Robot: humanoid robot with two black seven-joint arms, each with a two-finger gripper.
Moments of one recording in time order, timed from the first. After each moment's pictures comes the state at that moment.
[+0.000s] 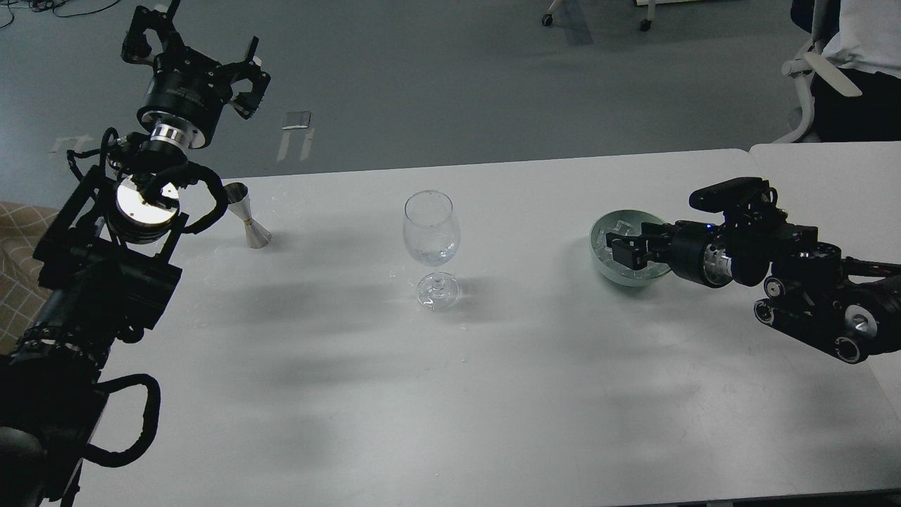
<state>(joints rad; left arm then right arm) -0.86 0.23 -1.24 -0.61 0.08 -0.38 -0.12 0.92 -0.51 0.04 0.92 -1.52 0.00 0.13</state>
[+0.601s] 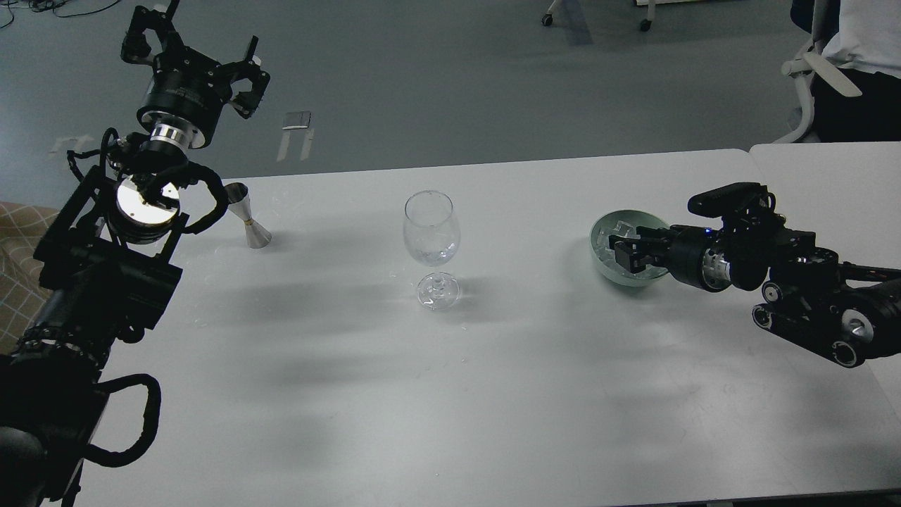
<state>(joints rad) -0.86 0.23 -1.24 -0.61 0.08 -0.38 -0.12 0.90 -0.51 0.04 0.92 -1.52 0.00 0.13</state>
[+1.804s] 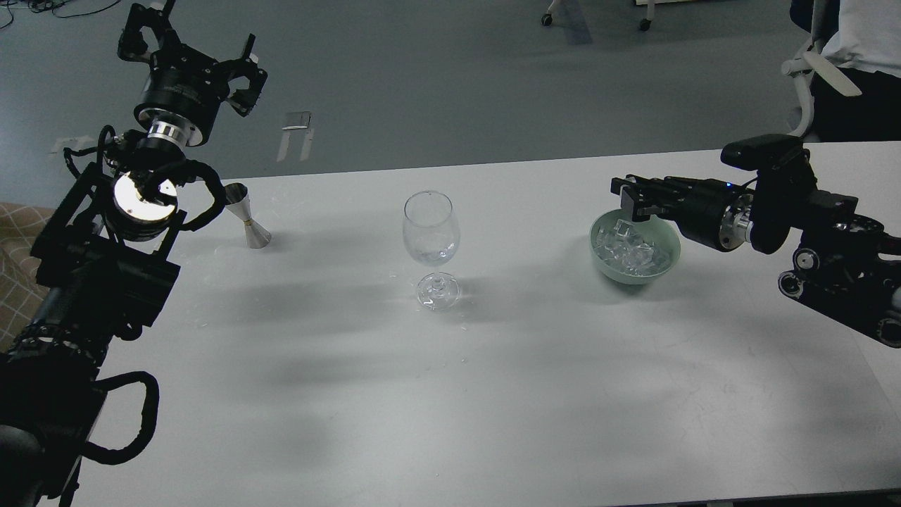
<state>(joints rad) -0.87 0.24 -1.24 -0.61 0.08 -0.37 -0.12 0.92 -0.64 0.27 1.18 -1.51 -0.03 0.13</state>
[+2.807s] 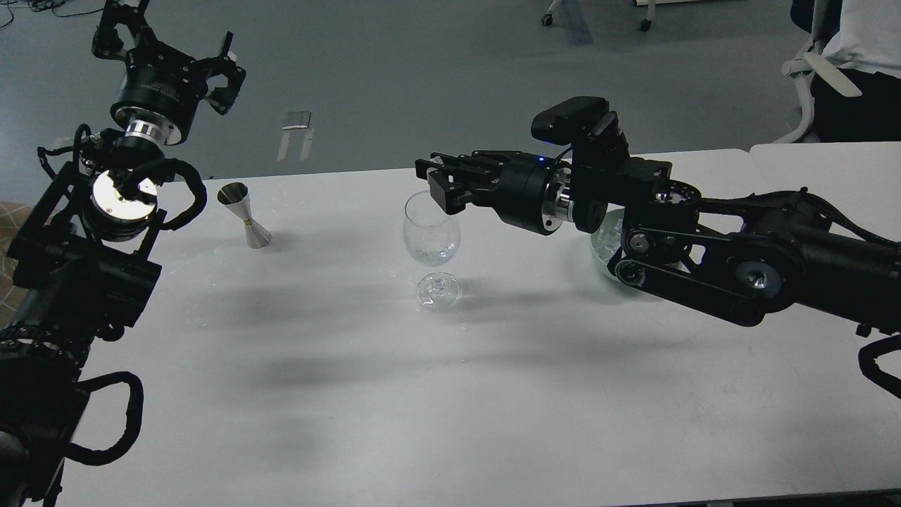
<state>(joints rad) -0.86 0.28 -1.25 -0.61 0.08 -0.36 -0.12 1.11 -0.28 0.21 1.26 -1.52 -0.01 0.02</state>
